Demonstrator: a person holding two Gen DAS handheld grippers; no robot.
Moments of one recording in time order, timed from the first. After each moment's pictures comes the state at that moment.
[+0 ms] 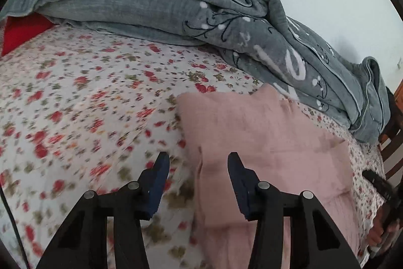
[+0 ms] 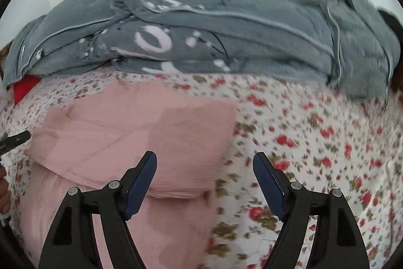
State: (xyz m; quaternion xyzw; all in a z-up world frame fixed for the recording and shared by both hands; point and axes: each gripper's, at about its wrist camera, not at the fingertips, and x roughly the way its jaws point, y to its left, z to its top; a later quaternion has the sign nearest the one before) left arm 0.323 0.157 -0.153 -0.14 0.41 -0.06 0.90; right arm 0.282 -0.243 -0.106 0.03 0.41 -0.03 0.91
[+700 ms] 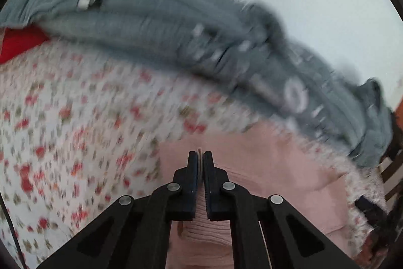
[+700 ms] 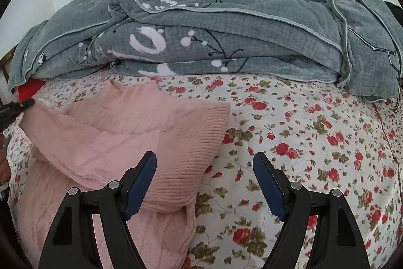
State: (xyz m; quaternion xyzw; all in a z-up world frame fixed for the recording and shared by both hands) left arm 0.361 0.144 -0.145 -0.16 0.38 -0.04 0.91; right arm 0.307 -0.255 -0.119 0.02 0.40 0.00 0.92
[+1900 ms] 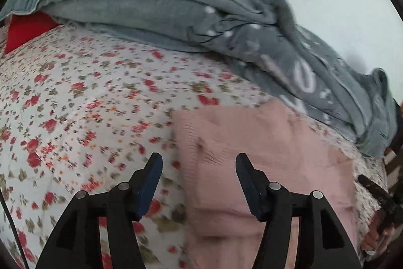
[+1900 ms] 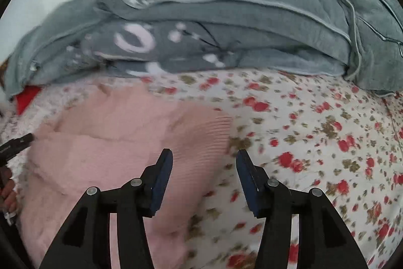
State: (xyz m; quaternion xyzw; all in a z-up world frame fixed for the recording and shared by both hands) left arm 0.335 0.145 -0.144 -0.15 0.39 -0.05 0.91; right arm 0.329 -0.260 -0.123 0.05 0.42 0.02 0.91
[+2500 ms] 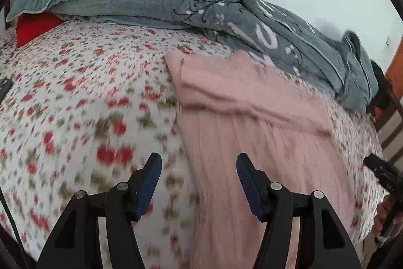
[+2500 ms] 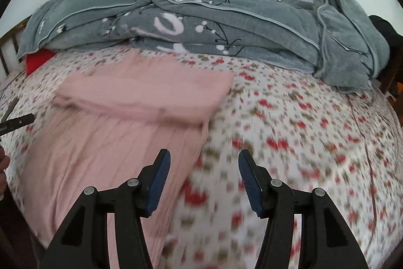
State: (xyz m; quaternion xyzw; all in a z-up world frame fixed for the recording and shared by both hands) left arm 0.182 0.126 -0.139 -0.10 0.42 -0.08 0.90; right arm 0.160 -0.223 -0.087 -0.04 0.41 -0.01 0.91
